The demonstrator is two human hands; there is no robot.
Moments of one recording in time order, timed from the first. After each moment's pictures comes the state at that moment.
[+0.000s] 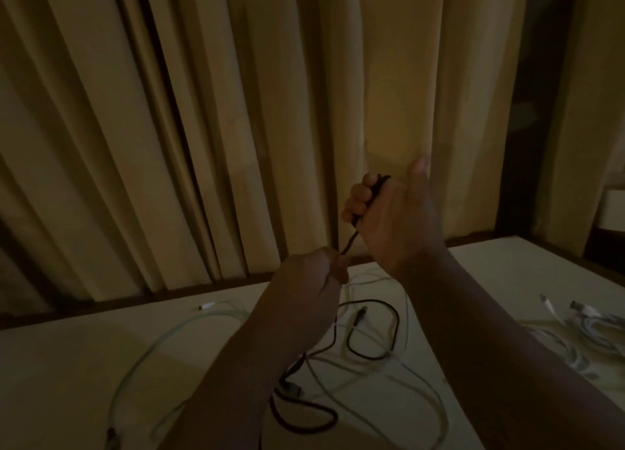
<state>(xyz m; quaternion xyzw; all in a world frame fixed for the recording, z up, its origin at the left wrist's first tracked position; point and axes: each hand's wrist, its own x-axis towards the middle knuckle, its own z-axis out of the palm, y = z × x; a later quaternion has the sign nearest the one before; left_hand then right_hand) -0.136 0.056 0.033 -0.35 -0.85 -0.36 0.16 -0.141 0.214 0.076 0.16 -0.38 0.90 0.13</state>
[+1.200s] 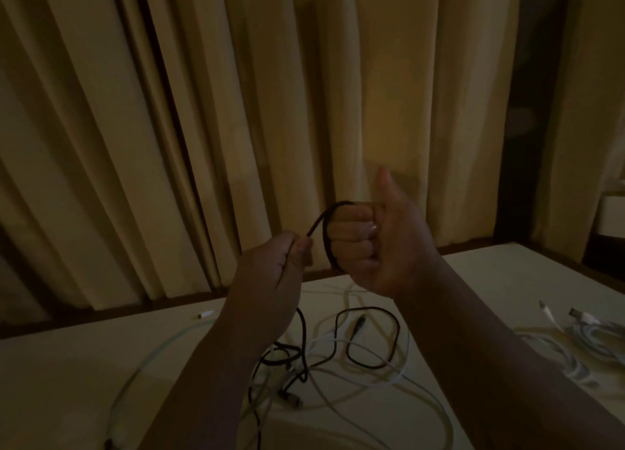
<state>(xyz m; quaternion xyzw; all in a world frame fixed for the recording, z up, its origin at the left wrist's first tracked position) -0.146 0.034 0.049 -0.36 -0.78 -0.43 0.28 -0.137 0.216 0.074 0.25 -0.33 0.88 -0.23</state>
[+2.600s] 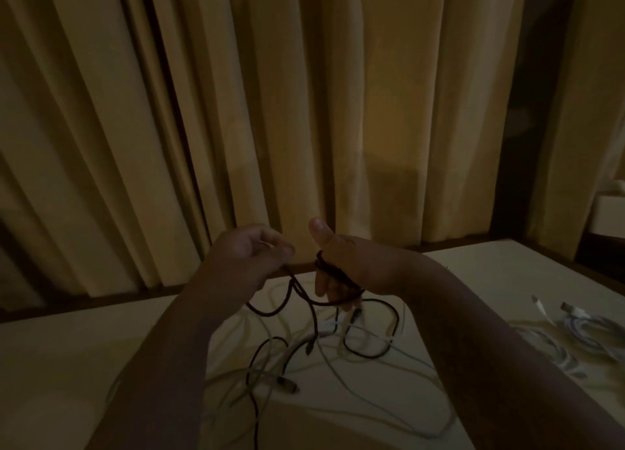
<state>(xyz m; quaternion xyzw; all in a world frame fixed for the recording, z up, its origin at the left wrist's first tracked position) -0.154 0.003 0.064 -0.24 -0.81 -0.53 0.07 -0.137 0.202 0.057 0.10 -0.90 0.43 -0.07</state>
